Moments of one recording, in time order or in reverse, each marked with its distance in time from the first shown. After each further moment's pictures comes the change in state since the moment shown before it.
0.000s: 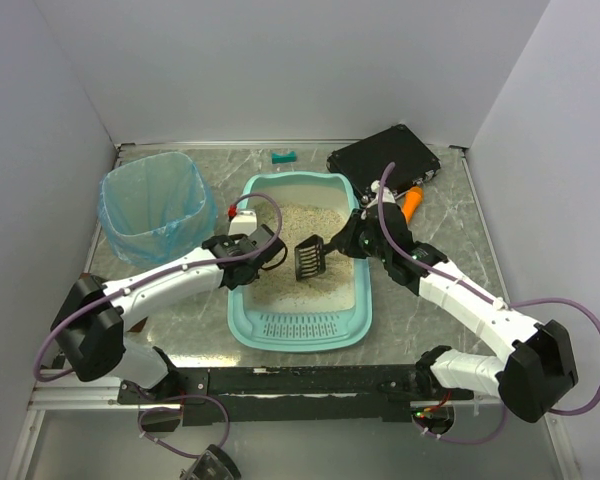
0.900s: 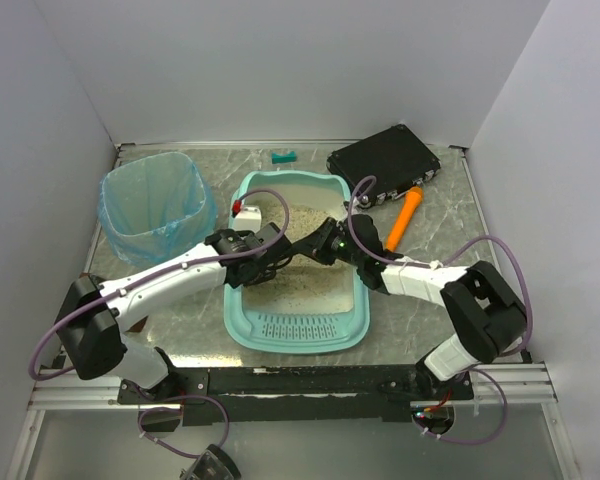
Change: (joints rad) left arm -0.062 0.016 0.119 -0.174 -0.052 -0.040; right arm 0.040 0.370 -0.139 0.625 -0.284 0.459
